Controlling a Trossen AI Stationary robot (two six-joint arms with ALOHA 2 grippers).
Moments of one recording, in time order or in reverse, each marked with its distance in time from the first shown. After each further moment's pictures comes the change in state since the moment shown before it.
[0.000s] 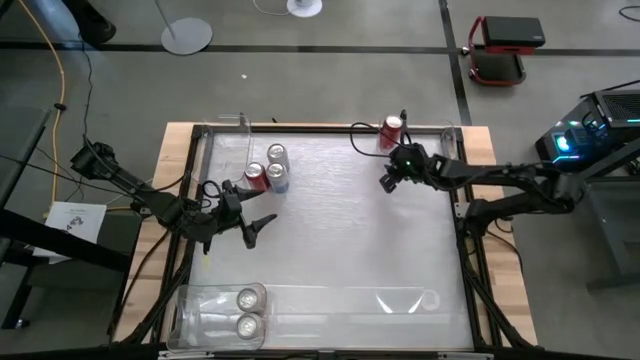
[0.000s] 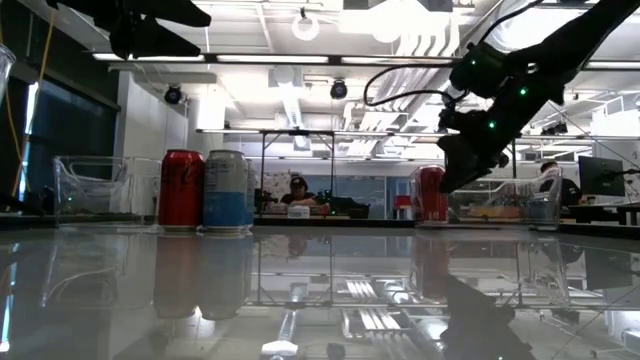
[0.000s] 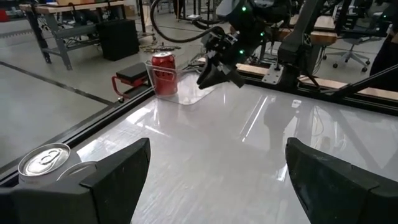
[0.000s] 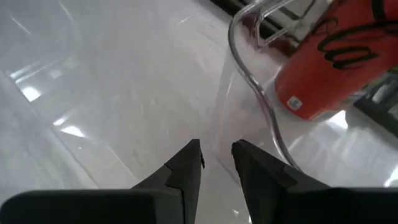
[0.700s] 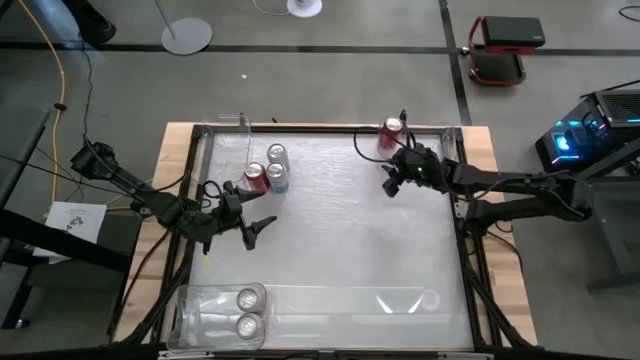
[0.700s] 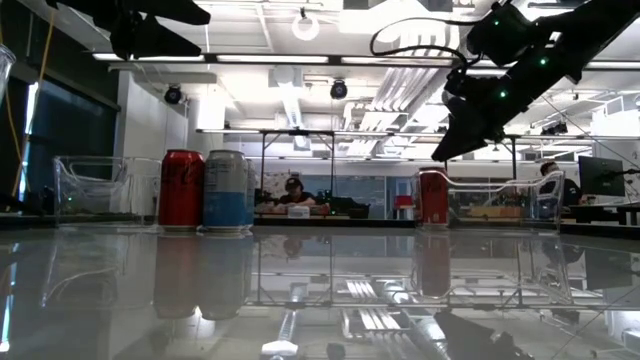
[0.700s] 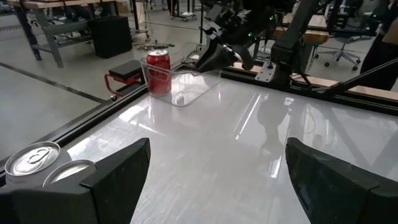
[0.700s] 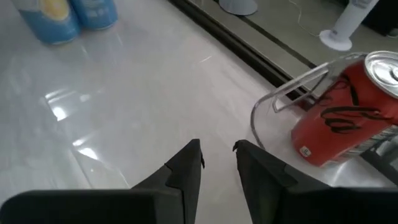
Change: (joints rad) left arm 0.000 0.000 0.000 0.000 0.030 -0.008; right arm 0.133 -0.177 0.000 -0.020 0.004 -0.039
